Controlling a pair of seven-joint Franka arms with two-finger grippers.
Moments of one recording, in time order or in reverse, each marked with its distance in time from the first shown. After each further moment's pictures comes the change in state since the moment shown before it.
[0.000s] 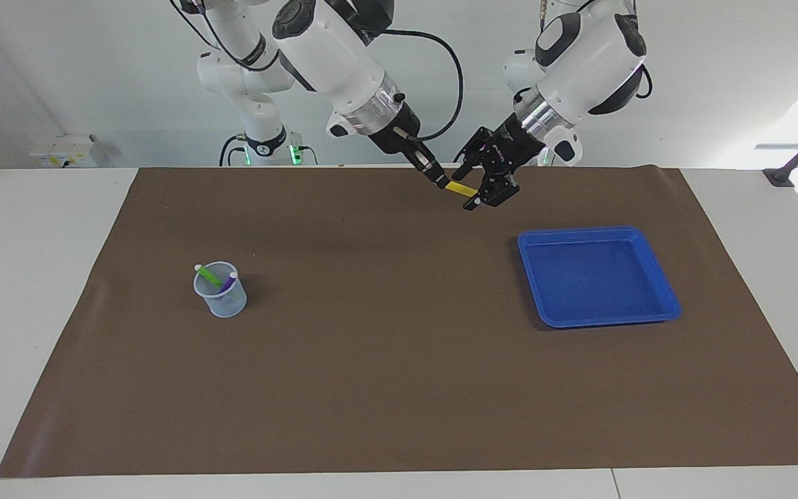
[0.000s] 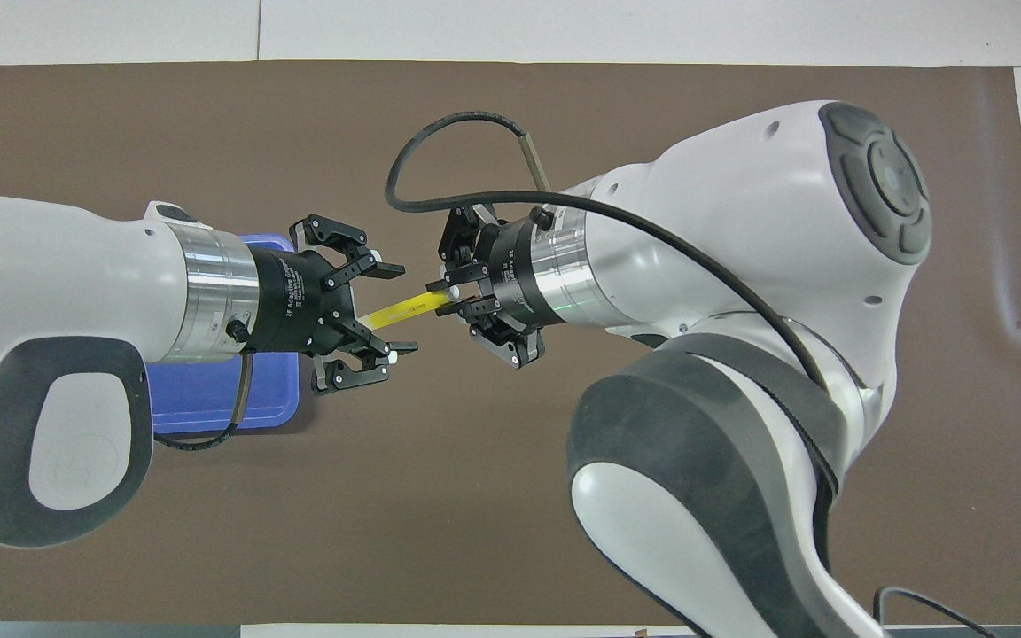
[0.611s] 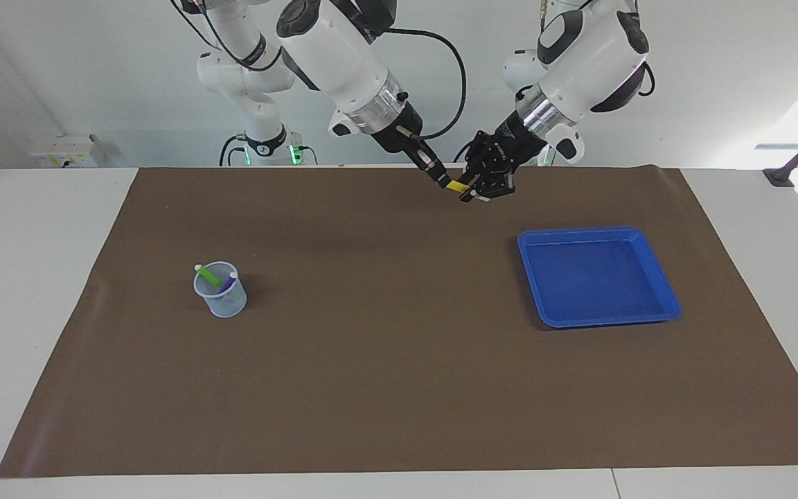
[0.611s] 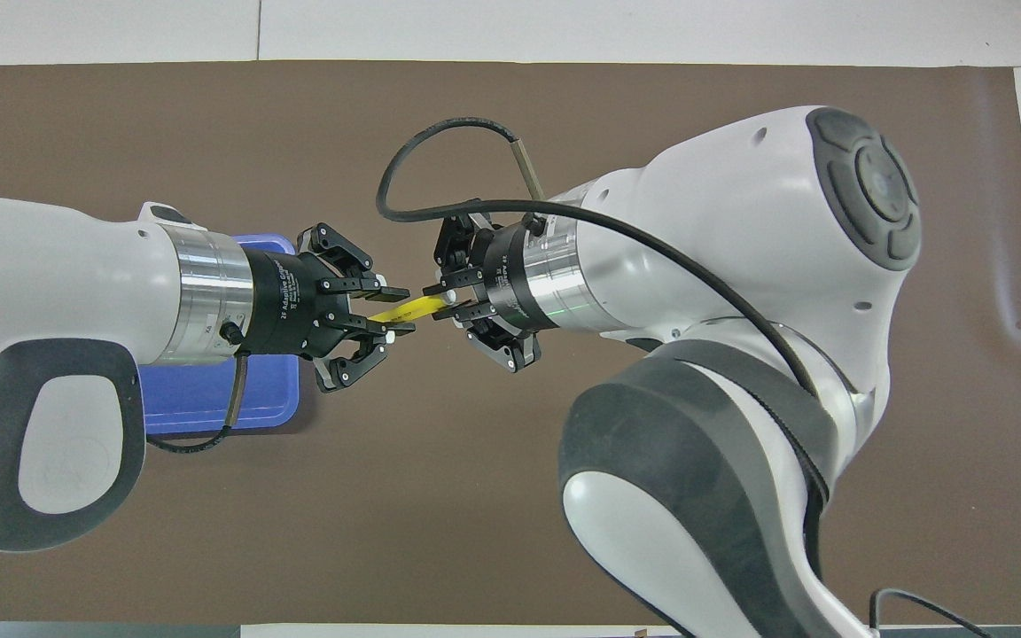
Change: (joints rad) left arm 0.000 -0.006 0.004 0.000 0.002 -0.008 0.000; right arm 0.008 0.000 0.000 0.000 -0.008 -0.003 0.000
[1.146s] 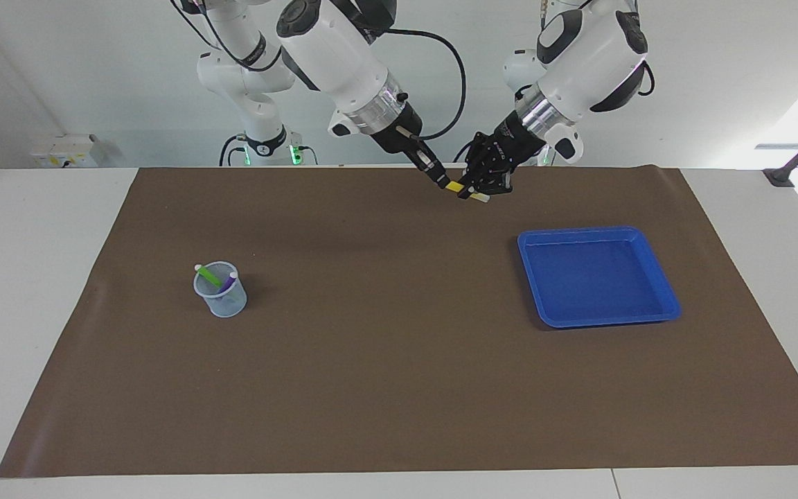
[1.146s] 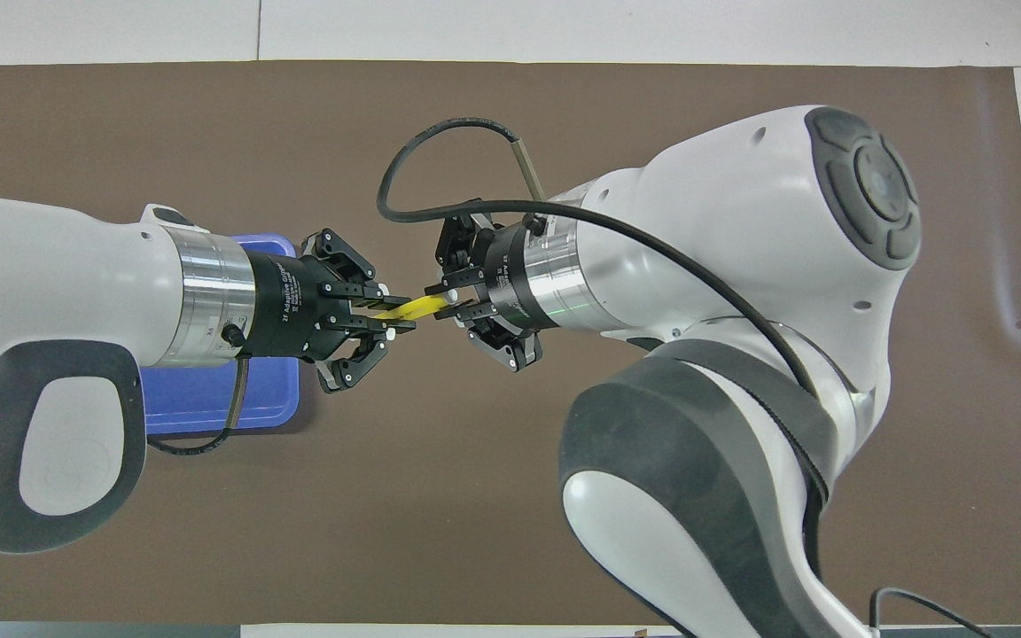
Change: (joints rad) left arm 0.000 -0.001 -0.001 0.000 0.002 -0.009 -0.002; right arm 0.000 0.000 0.000 0.000 -0.005 0.000 0.000
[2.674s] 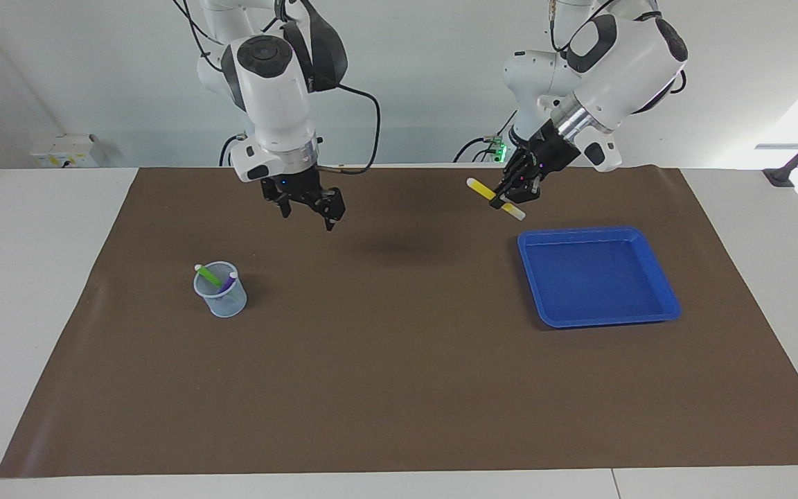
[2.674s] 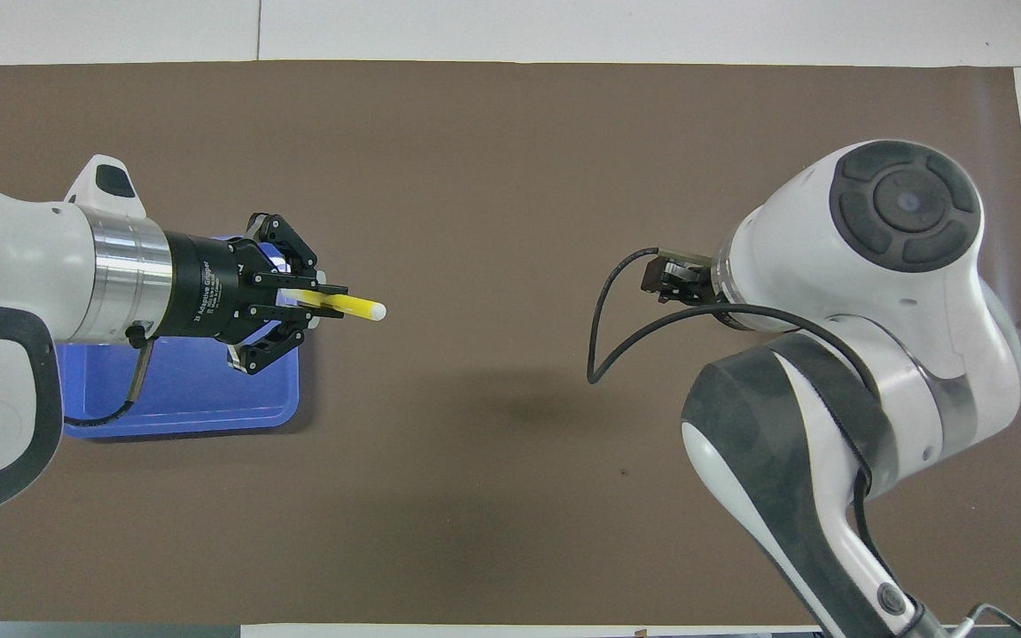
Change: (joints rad) left arm 0.108 -0.004 0.016 -0.003 0.033 -0.077 0.590; right arm -0.028 -0.149 -0.209 -0.280 -0.543 -0.202 -0.915
